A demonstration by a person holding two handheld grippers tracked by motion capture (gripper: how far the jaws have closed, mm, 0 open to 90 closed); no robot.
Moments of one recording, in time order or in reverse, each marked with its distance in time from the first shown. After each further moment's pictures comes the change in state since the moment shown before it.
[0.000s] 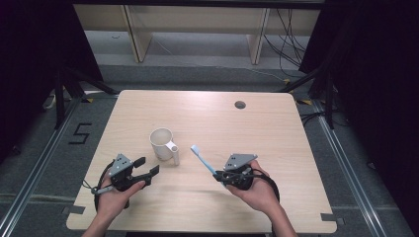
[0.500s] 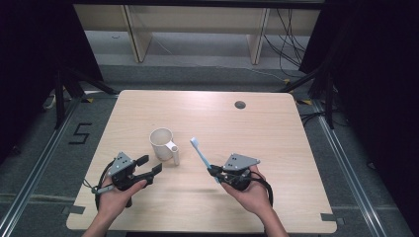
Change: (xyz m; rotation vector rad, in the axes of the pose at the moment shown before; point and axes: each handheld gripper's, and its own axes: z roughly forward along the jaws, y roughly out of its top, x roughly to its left) left arm -0.011 0.012 -0.003 -0.039 -0.043 -0.028; right arm 0.005 -0.002 0.011 -0.229 -0.051 0.018
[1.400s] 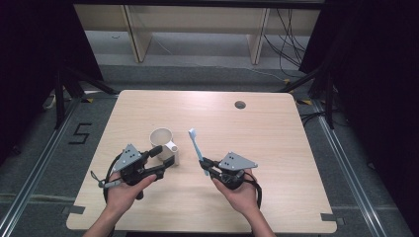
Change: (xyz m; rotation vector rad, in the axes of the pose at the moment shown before) left arm -0.039 0.042 0.009 -0.111 -0.116 0.056; right arm 0.011 0.006 0.018 -0.192 -0.021 0.061
